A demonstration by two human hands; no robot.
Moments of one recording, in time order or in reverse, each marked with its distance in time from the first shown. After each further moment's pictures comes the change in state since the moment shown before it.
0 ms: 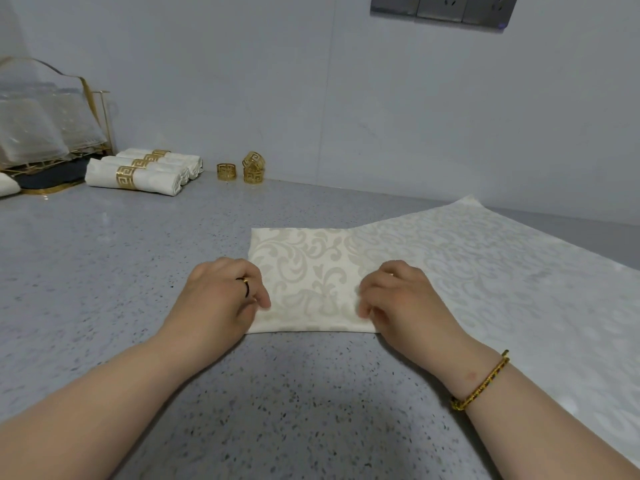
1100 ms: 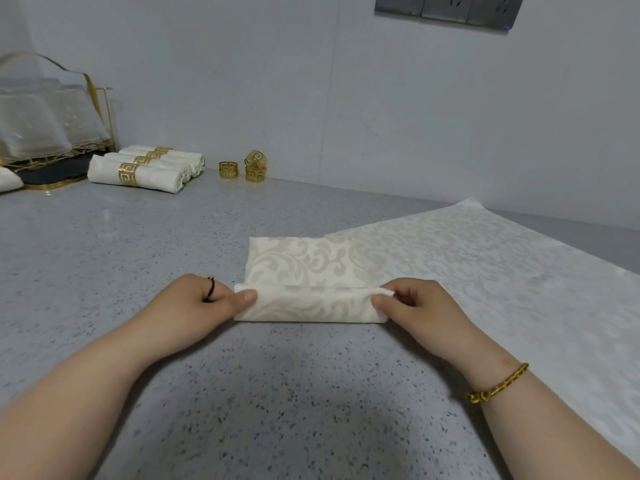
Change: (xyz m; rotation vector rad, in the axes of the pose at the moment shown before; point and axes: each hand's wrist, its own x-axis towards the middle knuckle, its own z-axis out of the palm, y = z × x) left_hand -0.006 -0.009 -0.010 -0.501 -0.158 -0.527; right_hand -0.005 0.005 -0.013 0.651 -0.127 0.571
